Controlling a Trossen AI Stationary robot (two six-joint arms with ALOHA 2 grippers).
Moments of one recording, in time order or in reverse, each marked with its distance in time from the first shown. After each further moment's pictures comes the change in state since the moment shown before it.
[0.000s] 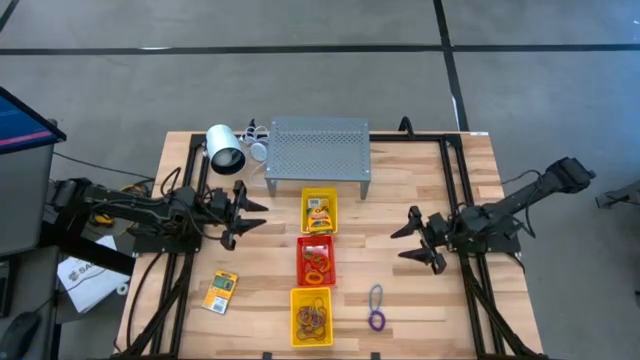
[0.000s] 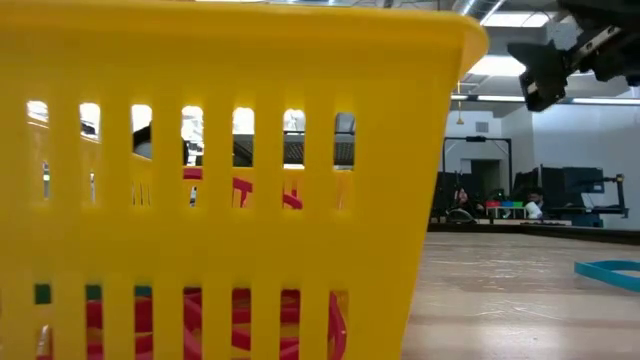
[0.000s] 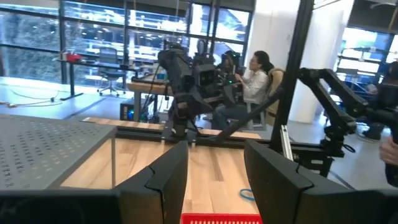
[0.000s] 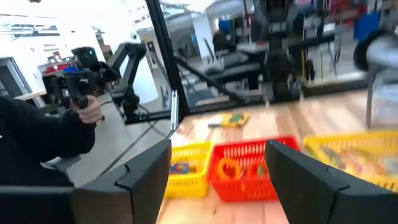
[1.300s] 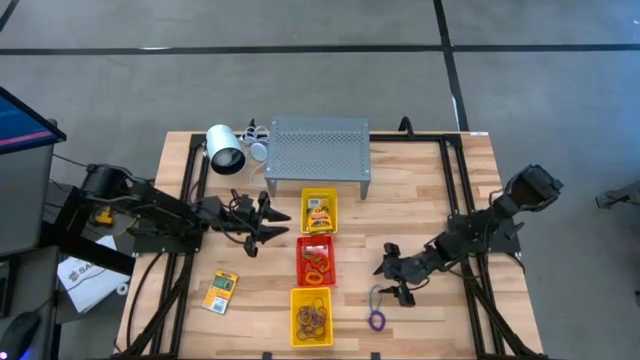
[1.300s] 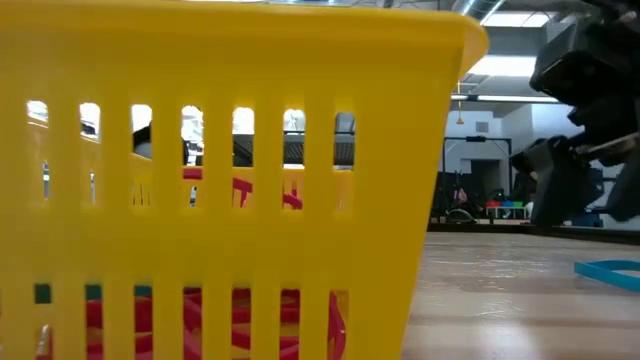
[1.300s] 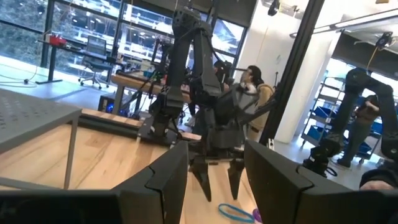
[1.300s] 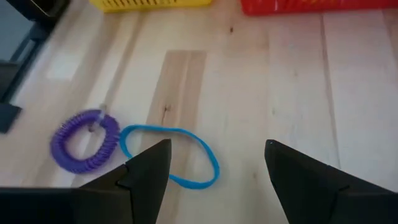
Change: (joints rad) left arm -0.031 0.645 0.027 0.661 -0.006 -0.158; right arm 0.142 0.828 0.366 -0.328 0.000 0.162
